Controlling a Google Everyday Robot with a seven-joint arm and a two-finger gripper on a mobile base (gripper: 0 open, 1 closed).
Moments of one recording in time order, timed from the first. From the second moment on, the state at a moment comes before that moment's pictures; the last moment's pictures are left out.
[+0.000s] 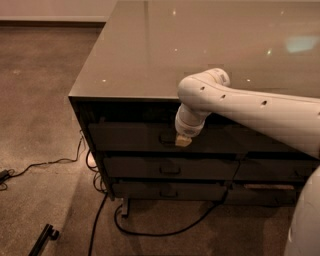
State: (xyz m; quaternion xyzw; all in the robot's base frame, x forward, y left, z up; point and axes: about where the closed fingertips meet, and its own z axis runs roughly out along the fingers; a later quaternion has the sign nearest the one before) arm 0.617 -0.088 0.651 -0.66 0.74 -0.01 0.12
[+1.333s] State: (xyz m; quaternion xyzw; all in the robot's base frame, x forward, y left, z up) arm 0.618 -0.088 0.675 -0.66 0.74 -0.01 0.12
